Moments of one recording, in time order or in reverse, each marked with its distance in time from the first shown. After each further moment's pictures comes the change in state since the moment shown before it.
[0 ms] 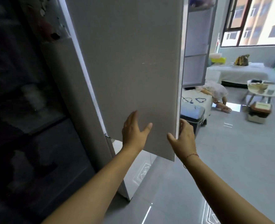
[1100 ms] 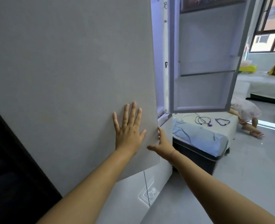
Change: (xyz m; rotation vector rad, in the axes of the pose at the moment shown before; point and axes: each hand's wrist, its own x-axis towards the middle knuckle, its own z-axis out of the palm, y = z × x) left_hand 0.343 -0.027 0.174 0.952 0.188 0.240; right_hand 0.378 0.099 0.151 0.411 -0.686 0.040
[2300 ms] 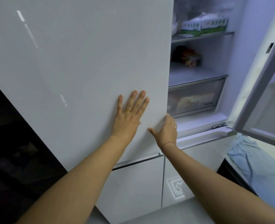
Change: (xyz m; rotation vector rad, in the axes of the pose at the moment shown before) left_hand 0.072 -0.065 0.089 0.791 -0.100 -0.178; right_hand 0.203 0.018 0.062 -0.434 -0.013 -0.194
